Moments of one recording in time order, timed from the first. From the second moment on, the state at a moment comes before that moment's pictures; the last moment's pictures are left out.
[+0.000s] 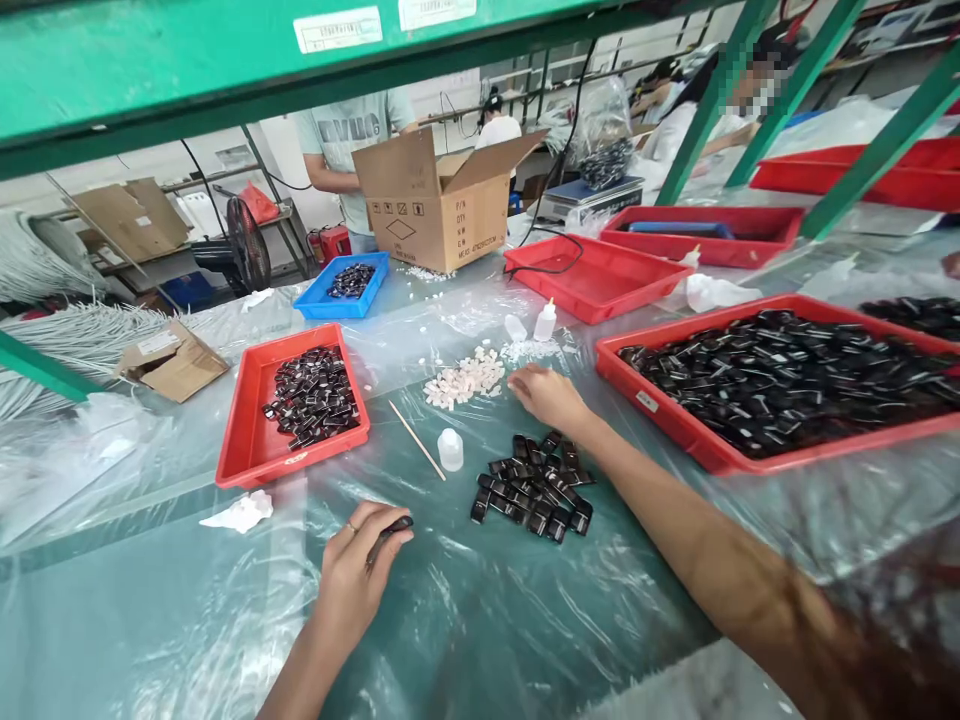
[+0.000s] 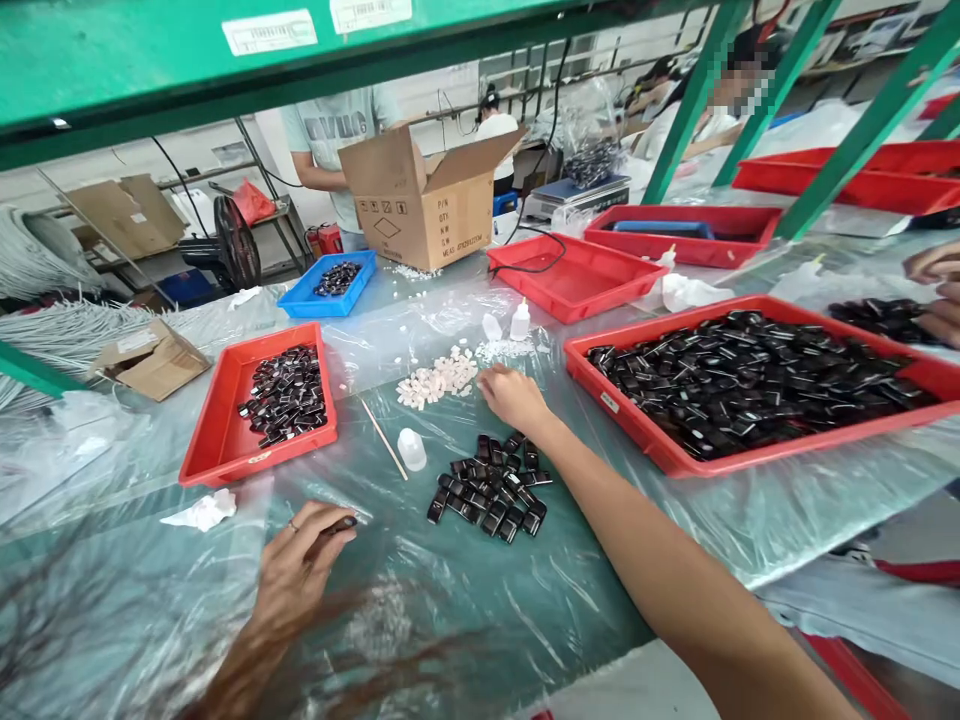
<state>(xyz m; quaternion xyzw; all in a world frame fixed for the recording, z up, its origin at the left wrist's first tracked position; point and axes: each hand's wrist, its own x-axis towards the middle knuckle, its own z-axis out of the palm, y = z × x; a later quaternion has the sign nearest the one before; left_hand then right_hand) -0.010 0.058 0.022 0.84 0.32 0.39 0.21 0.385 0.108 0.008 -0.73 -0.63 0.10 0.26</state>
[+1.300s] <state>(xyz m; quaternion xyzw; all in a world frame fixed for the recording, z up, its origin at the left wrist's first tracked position) 0.009 0.030 0.004 0.65 0.34 0.43 0.53 0.208 -0.001 0.014 -0.39 -0.55 0.43 0.60</state>
